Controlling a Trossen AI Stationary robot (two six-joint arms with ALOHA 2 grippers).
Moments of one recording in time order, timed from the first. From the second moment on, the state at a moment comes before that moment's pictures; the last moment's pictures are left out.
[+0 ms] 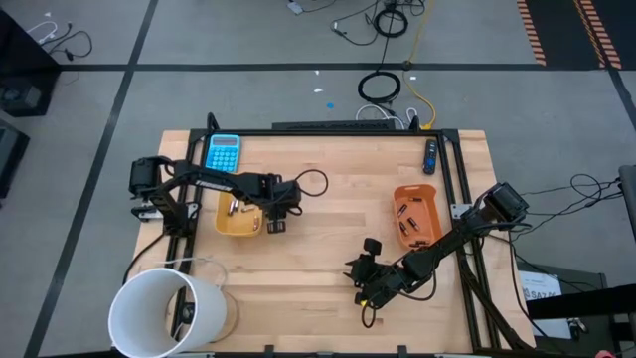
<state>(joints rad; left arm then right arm) 0.15 1.69 0.93 -0.54 -0.11 0.10 0.58 1.79 0.86 0.04 0.62 0.56</state>
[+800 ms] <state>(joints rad) 0.15 1.78 0.94 -0.56 -0.10 0.16 0.57 1.79 0.86 0.06 0.62 0.52</state>
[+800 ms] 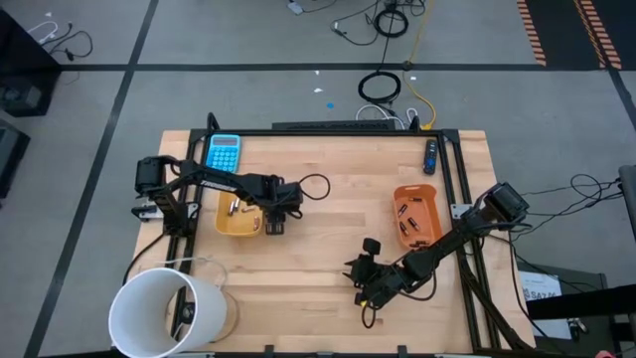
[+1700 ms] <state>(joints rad) 0.10 1.67 0.93 -0.53 -0.18 0.10 0.56 1.79 0.86 0.10 0.60 0.44</state>
